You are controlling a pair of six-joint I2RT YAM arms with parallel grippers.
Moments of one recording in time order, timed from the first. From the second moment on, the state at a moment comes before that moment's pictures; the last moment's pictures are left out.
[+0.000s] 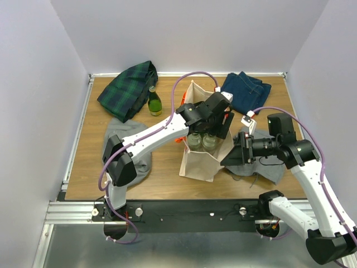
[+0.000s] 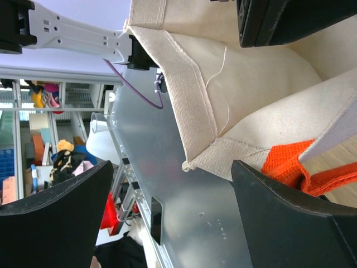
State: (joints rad) left arm -0.98 1.89 1.85 -0.78 -0.11 -0.45; right arm 0.27 0.87 0.98 -0.95 -0.99 0.35
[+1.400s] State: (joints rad) left arm -0.98 1.95 1.84 -0.85 -0.14 -0.44; right arm 0.27 0.85 1.00 -0.98 -0.95 0.34
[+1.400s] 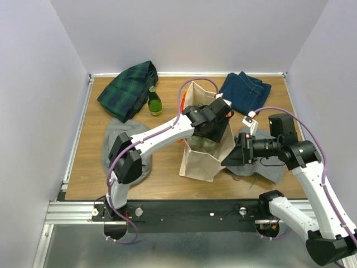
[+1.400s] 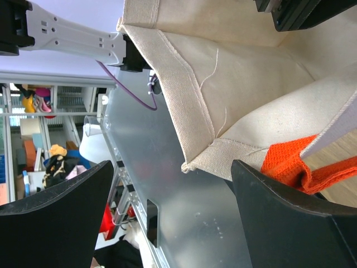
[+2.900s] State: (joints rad) left arm -0.98 1.99 1.89 -0.87 -0.16 -0.42; right arm 0.27 0.85 1.01 -0.99 -0.93 0.33
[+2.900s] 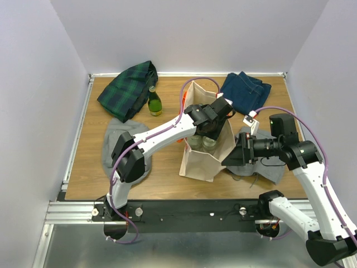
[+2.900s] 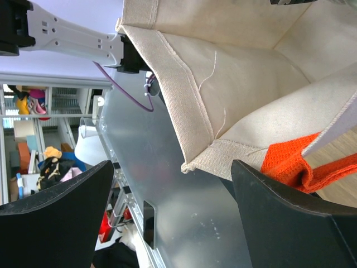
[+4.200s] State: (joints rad) left arm -0.98 2.02 2.04 -1.00 -0.12 -0.39; right arm 0.27 0.84 1.05 -1.00 -0.83 0.33
